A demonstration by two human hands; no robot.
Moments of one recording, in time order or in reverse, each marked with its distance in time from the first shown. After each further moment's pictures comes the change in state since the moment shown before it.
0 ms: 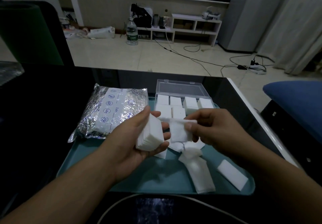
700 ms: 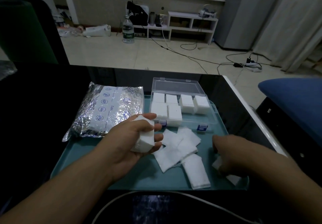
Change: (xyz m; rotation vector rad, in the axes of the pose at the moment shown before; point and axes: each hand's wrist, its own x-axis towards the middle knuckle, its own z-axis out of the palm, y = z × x) left_hand 0.002 -0.006 0.002 0.049 0.081 0.032; right_hand -0.016 0.019 -0.022 -1.317 -0.403 0.458
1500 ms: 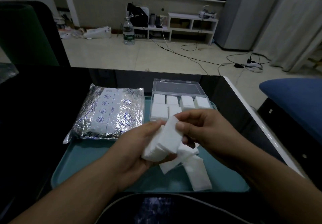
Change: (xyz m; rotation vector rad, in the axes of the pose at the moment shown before) left_hand -0.005 -0.010 0.007 0.012 -0.184 -0.097; right_hand -0.008 -0.038 -0.018 1.518 0.286 -0.594
